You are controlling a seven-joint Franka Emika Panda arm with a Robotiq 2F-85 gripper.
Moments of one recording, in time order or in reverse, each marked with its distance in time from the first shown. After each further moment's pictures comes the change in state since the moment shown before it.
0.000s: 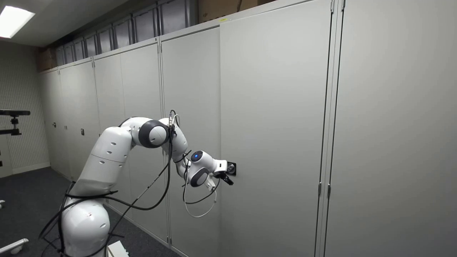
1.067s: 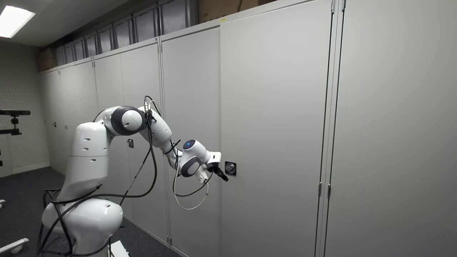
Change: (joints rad) arm 0.531 -0.231 -0.539 -0.171 0.096 -0.184 0.000
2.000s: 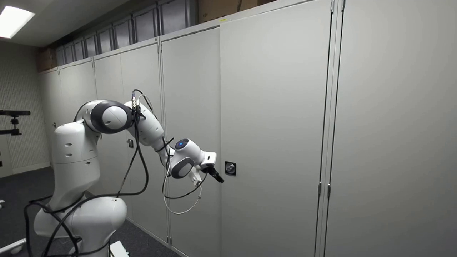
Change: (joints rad) arm 0.342 -0.227 -0.369 -0.220 -0.001 0.032 -0.045
